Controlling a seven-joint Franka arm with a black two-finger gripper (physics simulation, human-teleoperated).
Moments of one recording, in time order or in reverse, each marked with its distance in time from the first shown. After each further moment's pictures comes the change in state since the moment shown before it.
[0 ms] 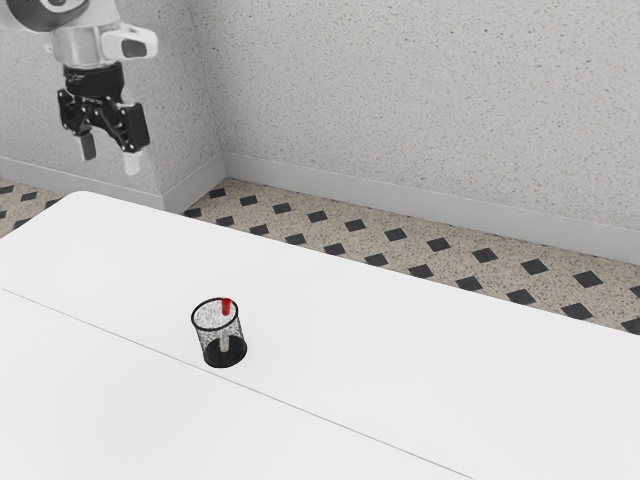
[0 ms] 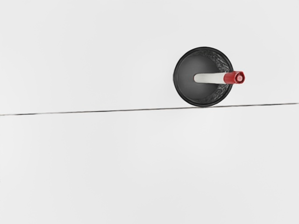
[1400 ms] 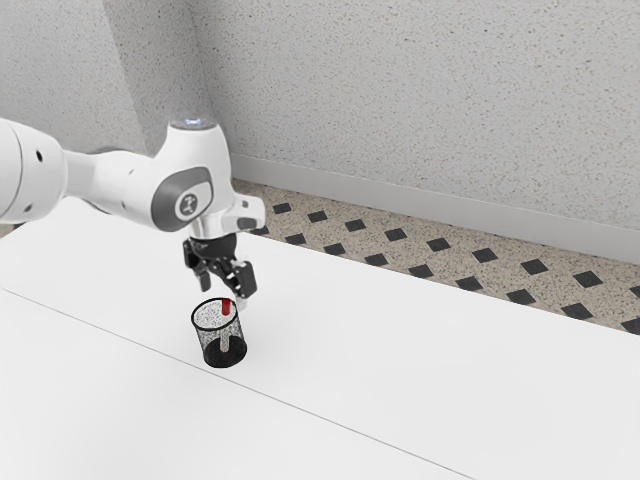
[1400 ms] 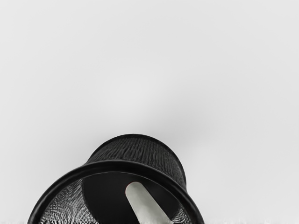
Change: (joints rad) arm -0.121 0.238 -0.002 -0.468 -0.055 0.756 -0.039
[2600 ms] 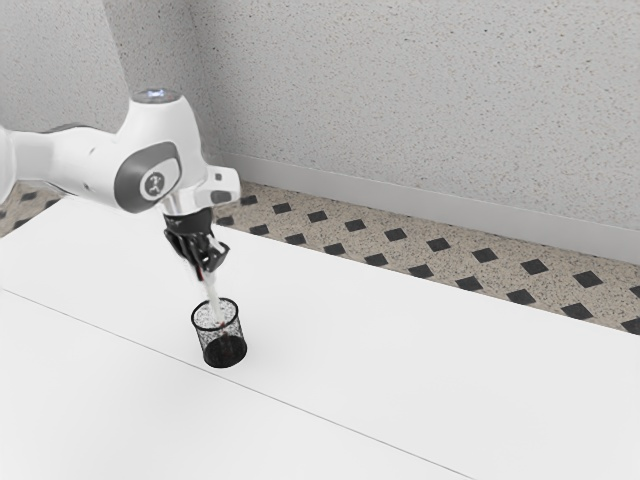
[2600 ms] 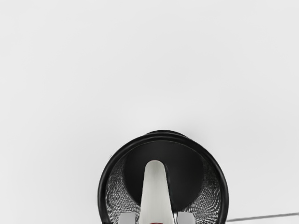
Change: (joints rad) arm 0.018 -0.146 0.010 -0.064 0.032 0.006 -0.023
